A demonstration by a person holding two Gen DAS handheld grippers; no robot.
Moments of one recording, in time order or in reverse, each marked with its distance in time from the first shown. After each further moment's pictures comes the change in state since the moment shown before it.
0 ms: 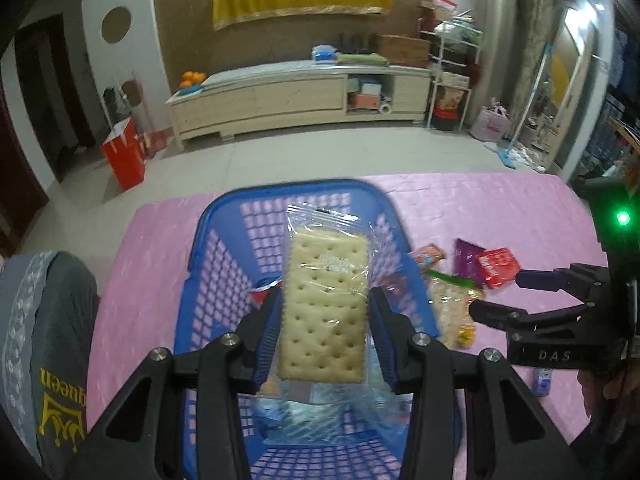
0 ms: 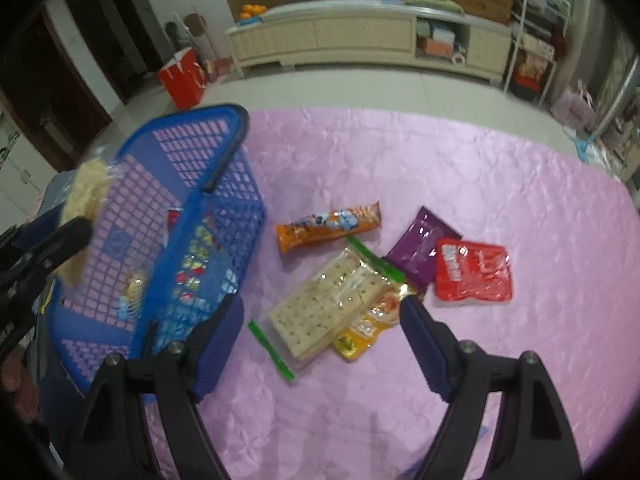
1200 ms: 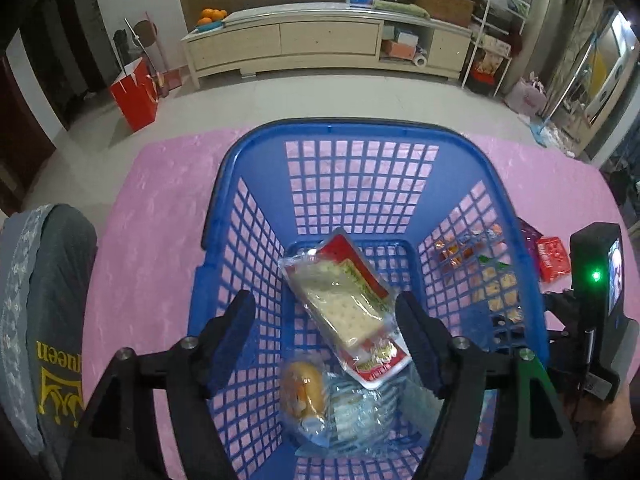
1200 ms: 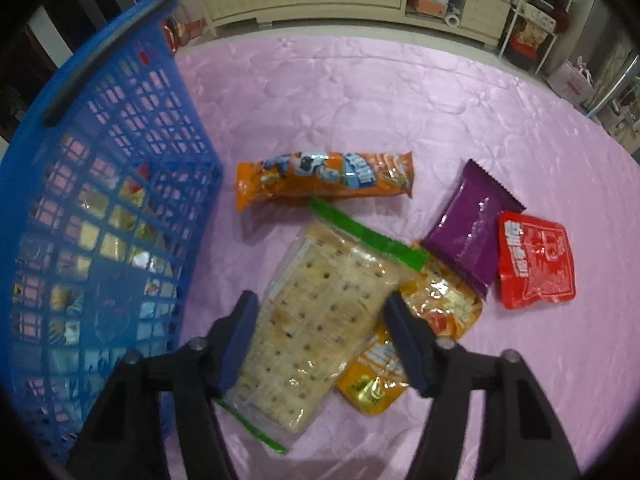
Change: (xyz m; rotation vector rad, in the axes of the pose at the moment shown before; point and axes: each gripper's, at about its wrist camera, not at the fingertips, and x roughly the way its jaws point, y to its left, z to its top) left arm 0.052 0.037 0.007 -0.082 0.200 0.031; right arm 0.079 0.012 -0.011 0.007 0.118 -0.076
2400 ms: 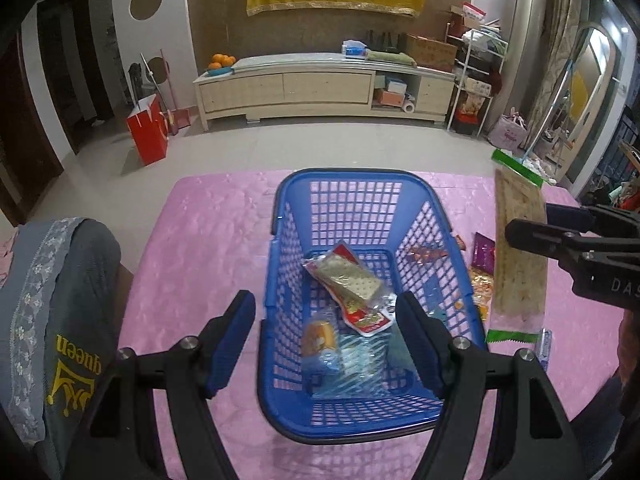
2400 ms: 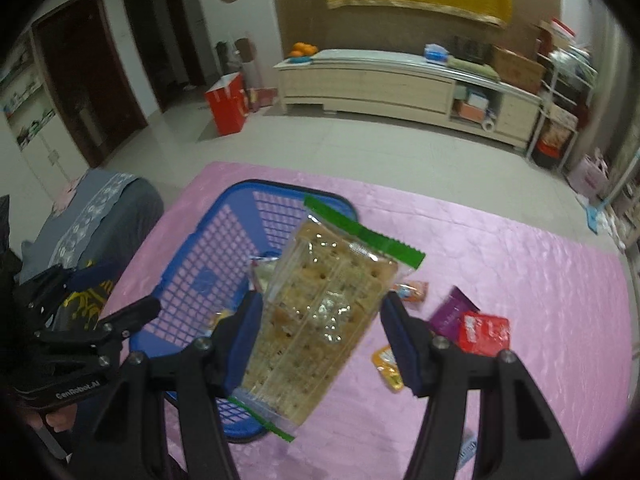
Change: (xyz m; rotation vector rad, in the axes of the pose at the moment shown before) left arm -0.098 0.015 -0.045 0.000 -0.177 -0.010; right arm -0.176 0.062 0.008 -0.181 -0.287 0.112
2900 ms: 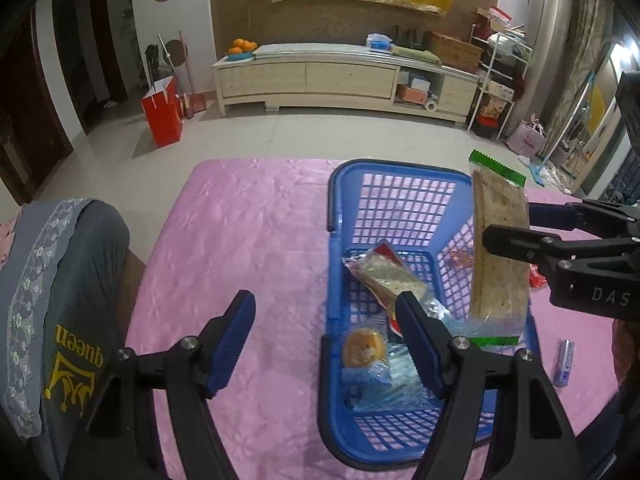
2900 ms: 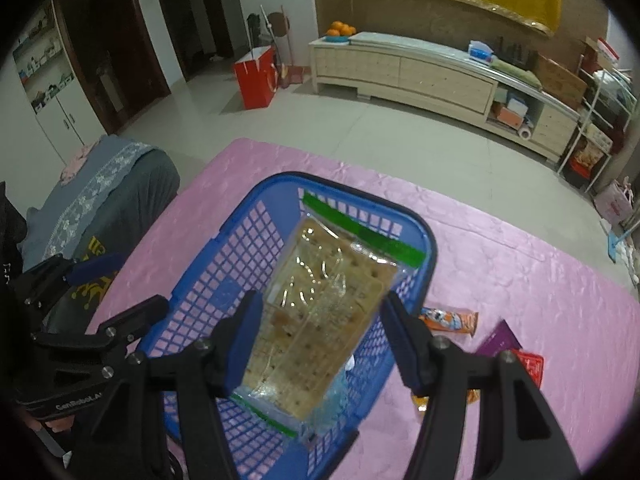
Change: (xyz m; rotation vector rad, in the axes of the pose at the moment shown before) left arm 0.032 0.043 0.005 -0.065 0.031 0.027; right arm 0.061 0.038 0.027 -0.102 0.080 0.045
